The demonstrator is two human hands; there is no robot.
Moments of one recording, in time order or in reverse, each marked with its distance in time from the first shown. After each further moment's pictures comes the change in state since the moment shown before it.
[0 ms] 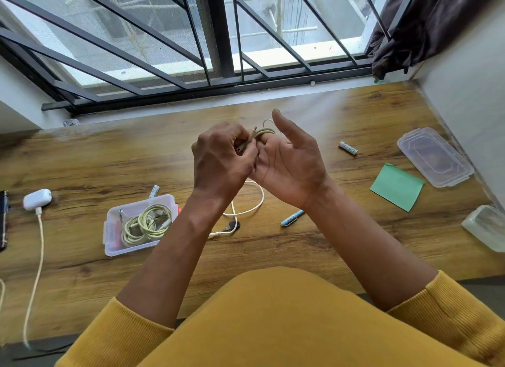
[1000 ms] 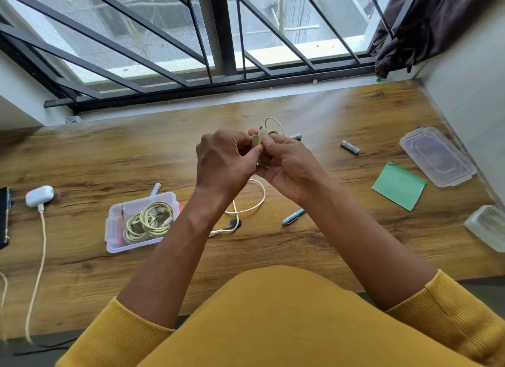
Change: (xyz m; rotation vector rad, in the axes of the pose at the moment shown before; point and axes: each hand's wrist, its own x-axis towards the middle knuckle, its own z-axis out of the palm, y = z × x) left_hand -0.002 -0.002 -0.002 -0.107 -0.153 -0.107; right_hand 0.006 0.008 -0.007 -0.168 0.382 -0.094
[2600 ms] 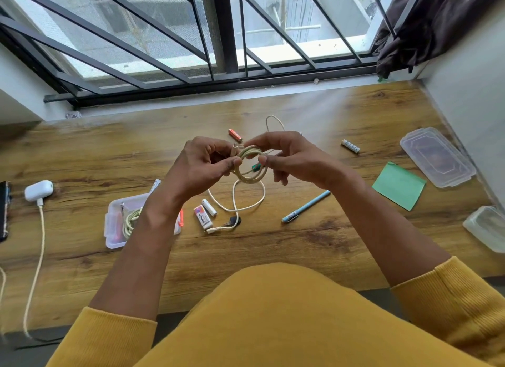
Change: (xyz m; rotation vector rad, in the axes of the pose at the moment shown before) left_hand 0.008 -0.061 -0.033 -0.220 -0.406 0.005; right_hand 0.009 -0.026 -0.039 -0.985 -0.348 -0.186
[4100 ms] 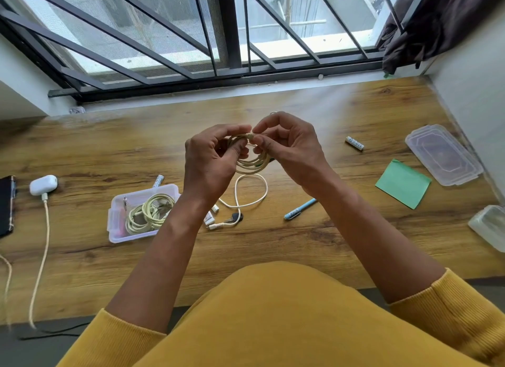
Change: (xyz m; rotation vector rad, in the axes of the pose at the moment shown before) left_hand -0.005 0.018 0.037 -0.074 0.456 0.138; right_hand 0.003 -0.009 0.033 0.163 0.430 -0.188
